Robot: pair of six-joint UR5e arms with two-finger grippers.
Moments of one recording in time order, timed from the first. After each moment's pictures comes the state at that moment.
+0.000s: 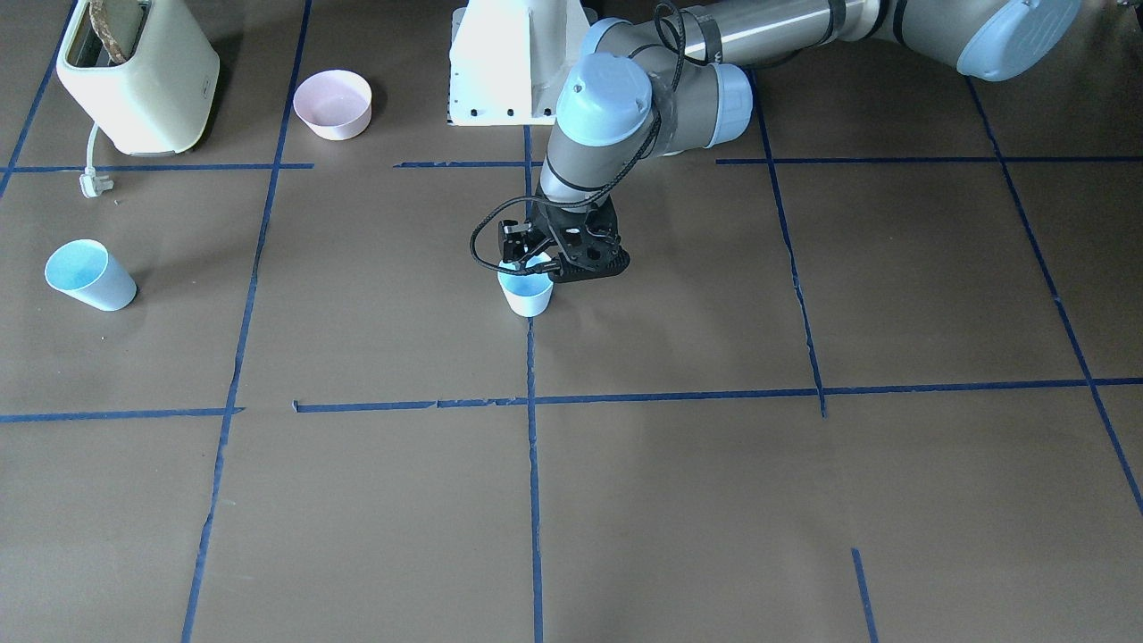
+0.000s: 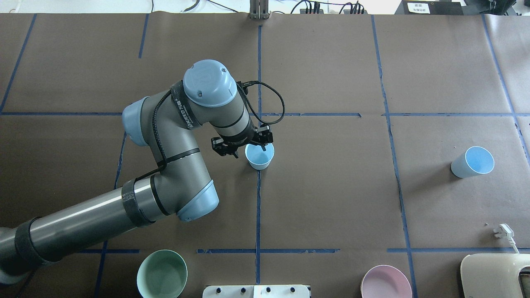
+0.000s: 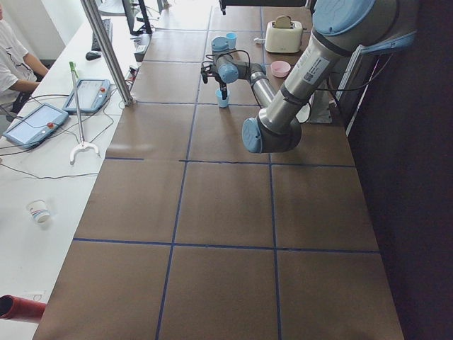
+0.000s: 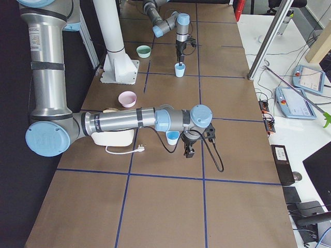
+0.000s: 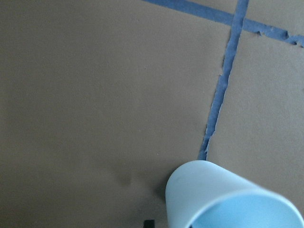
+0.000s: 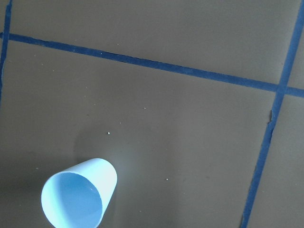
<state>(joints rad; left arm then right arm) -0.57 -2.38 -1.54 -1.71 -2.02 -1.46 1.38 -1.56 1.72 -1.67 2.47 -0.02</state>
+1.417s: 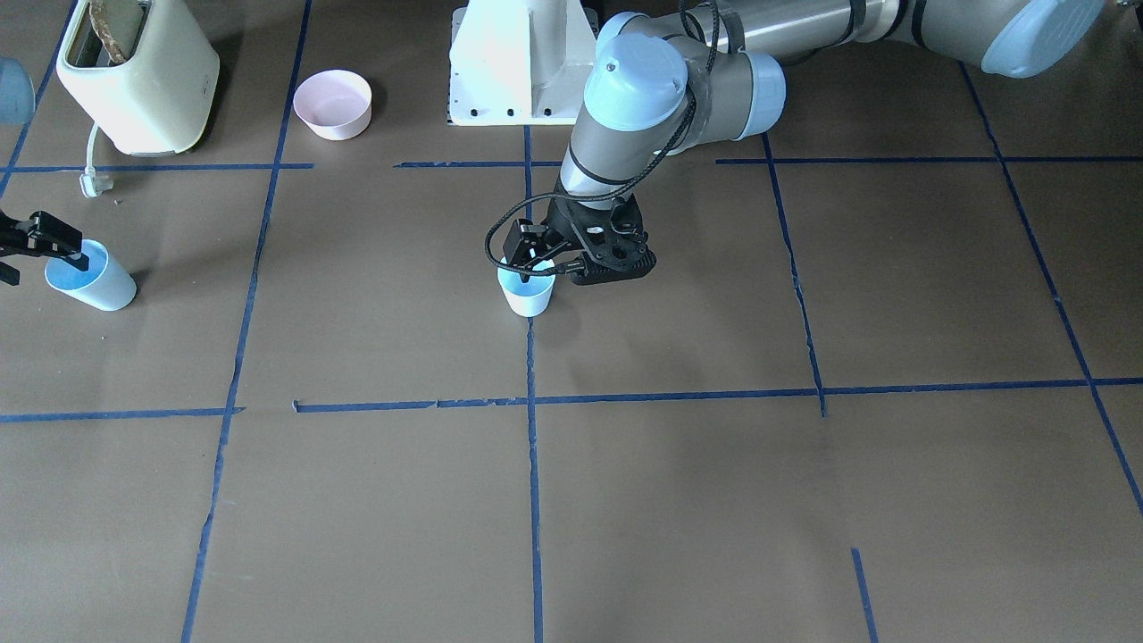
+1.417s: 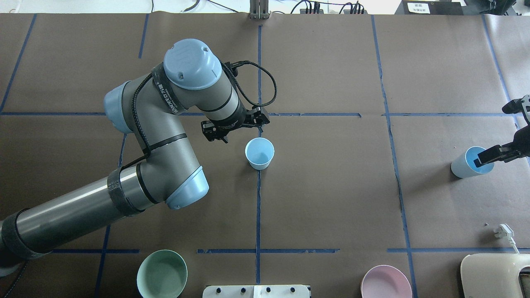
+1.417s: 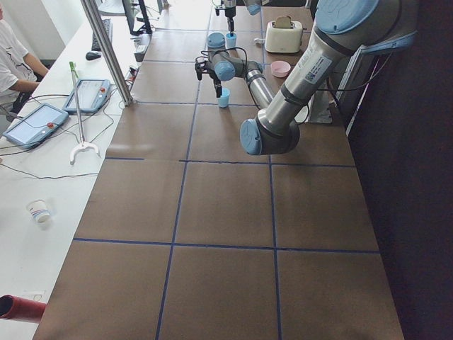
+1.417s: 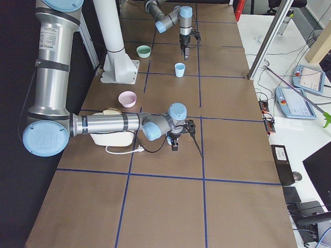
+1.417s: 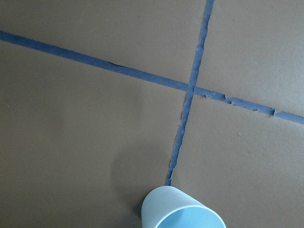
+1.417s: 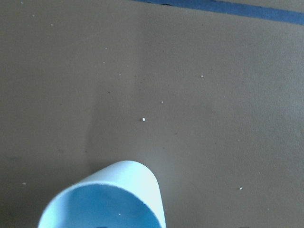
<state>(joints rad) -0.61 -2.37 -1.57 -1.71 -2.02 -1.46 1.06 -1.71 1.69 -1.11 2.30 0.50</state>
